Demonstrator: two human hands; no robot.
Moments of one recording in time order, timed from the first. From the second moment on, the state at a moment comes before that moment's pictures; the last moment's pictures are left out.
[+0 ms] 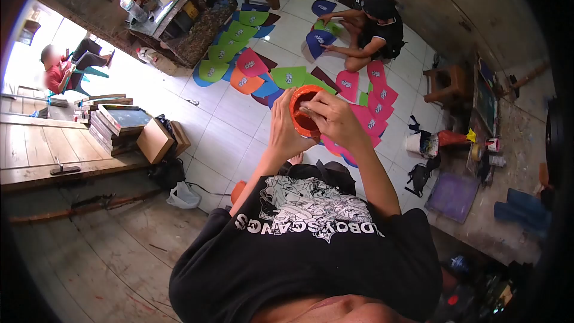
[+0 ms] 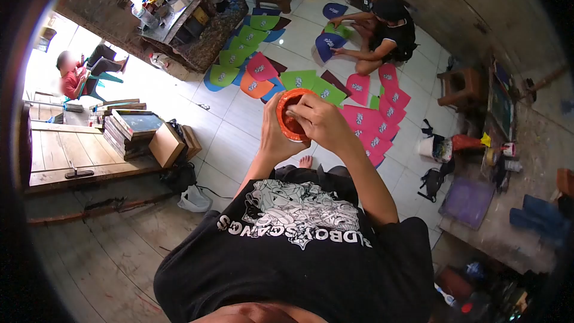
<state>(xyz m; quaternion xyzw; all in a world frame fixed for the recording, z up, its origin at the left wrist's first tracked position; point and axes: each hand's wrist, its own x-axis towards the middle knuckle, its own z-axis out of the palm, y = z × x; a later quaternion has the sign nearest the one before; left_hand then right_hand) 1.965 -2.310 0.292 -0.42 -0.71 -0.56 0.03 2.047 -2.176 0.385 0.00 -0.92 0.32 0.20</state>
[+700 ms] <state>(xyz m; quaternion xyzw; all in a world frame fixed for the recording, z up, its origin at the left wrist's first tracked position) 1.971 -2.313 0.305 -0.39 -0.73 -0.56 0.04 2.050 -2.175 0.387 0.01 -0.93 0.31 0.21</state>
